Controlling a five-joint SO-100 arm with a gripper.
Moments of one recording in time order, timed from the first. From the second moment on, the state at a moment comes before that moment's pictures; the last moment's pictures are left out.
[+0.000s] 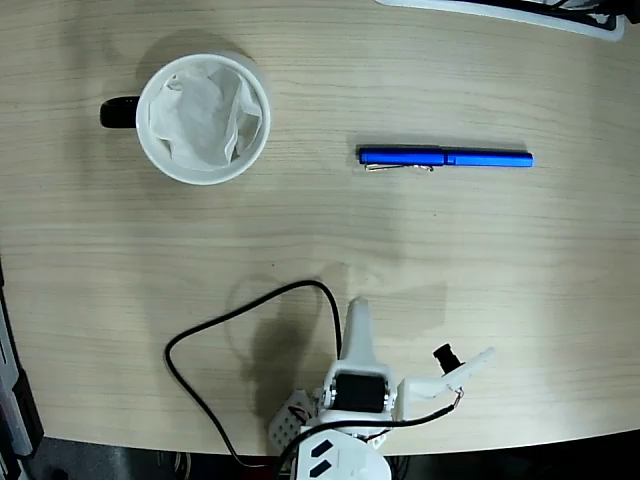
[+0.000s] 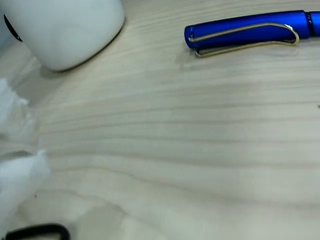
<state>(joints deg) 2.6 182.5 166.5 67.1 -2.1</state>
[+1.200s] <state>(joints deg) 8.8 88.6 89.6 76.7 -3.2</state>
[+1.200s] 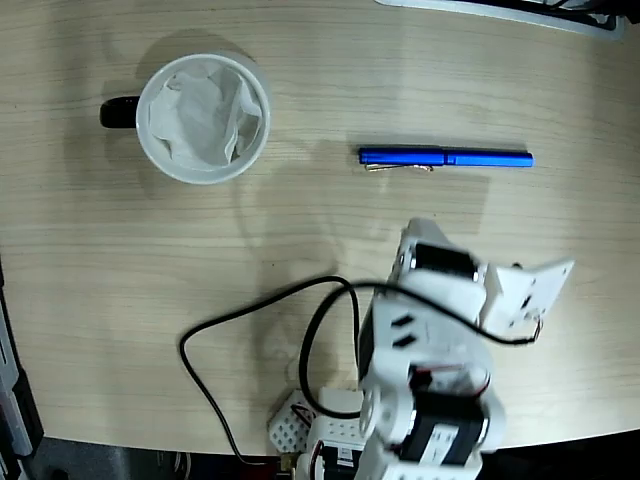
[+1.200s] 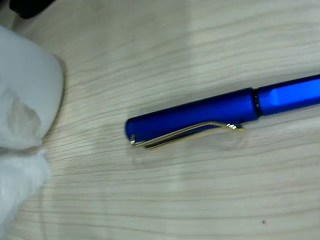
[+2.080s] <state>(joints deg) 10.5 70.3 81.6 77.3 -7.9</state>
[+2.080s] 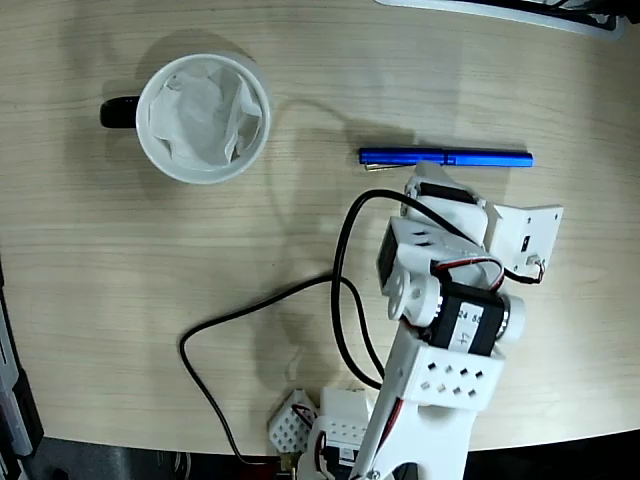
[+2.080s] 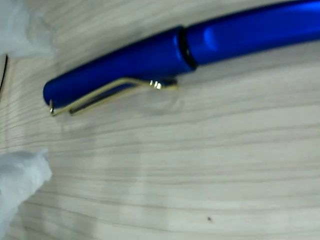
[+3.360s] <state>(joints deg) 7.1 60.3 81.6 67.7 -7.6</state>
